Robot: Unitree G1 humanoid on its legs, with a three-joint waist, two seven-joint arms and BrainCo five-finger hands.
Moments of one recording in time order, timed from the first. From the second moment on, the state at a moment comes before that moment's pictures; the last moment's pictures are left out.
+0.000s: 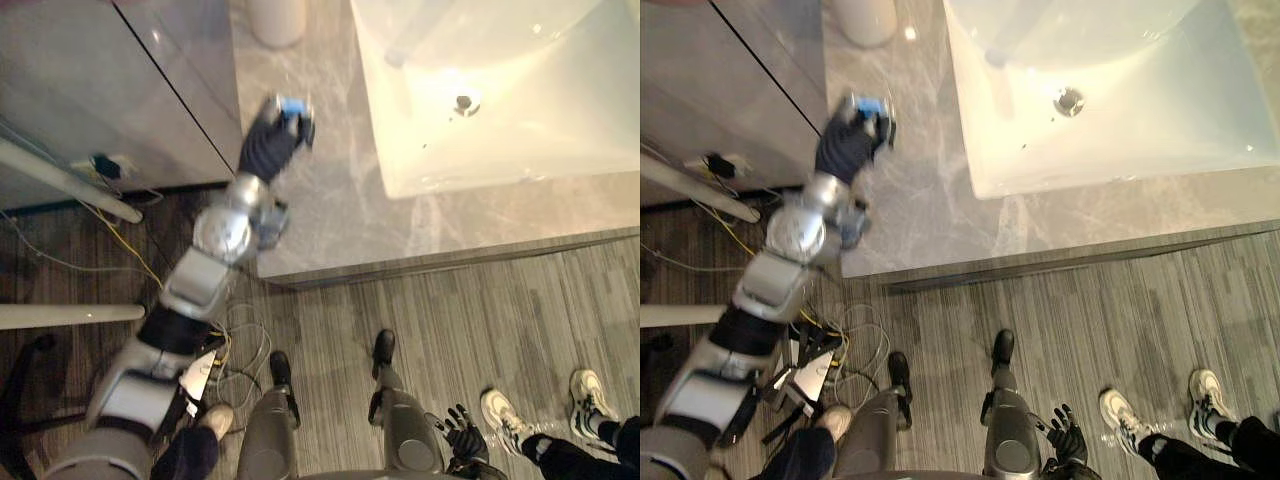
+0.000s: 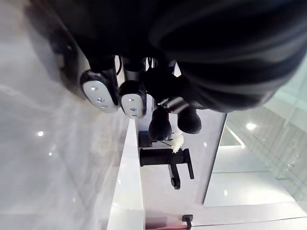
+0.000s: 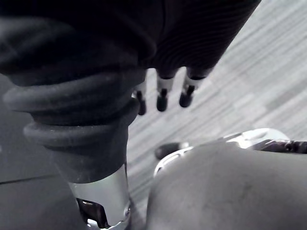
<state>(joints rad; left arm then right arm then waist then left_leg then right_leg) -0.47 0.47 -0.29 -0.11 -0.38 -0.09 0.09 0.32 -0.03 -0.13 0.66 0.34 -0.12 0.01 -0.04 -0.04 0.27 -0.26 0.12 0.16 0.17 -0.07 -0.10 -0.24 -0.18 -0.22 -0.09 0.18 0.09</state>
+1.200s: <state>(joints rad) 0.01 0.24 -0.34 -0.15 -0.31 -0.05 0.00 0.30 -0.04 -0.15 0.90 0.30 -0.08 0.02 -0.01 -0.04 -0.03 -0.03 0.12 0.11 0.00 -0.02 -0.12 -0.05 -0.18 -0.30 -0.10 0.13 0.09</state>
